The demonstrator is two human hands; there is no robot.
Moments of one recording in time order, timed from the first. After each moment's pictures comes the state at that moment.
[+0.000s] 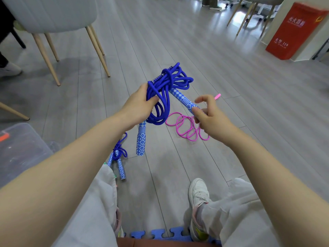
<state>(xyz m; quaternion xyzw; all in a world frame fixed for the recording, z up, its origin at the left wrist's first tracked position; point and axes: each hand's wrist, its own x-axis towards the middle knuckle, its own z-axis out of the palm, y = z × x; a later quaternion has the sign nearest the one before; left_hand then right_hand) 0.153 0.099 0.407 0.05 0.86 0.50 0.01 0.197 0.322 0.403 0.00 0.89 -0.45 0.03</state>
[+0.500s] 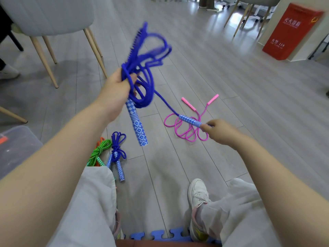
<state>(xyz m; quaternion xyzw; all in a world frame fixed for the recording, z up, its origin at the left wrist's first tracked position) 0.146 0.072 0.437 0.03 0.71 0.70 -0.06 0.193 0.357 0.379 0.11 0.95 -0.24 0.16</state>
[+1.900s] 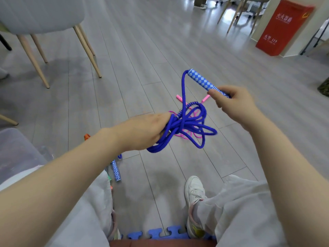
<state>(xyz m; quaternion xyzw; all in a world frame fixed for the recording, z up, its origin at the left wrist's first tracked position) 0.202 0.119 0.417 0.36 0.91 0.18 0.09 0.189 0.382 0.437 0.03 0.90 -0.42 -0.10</state>
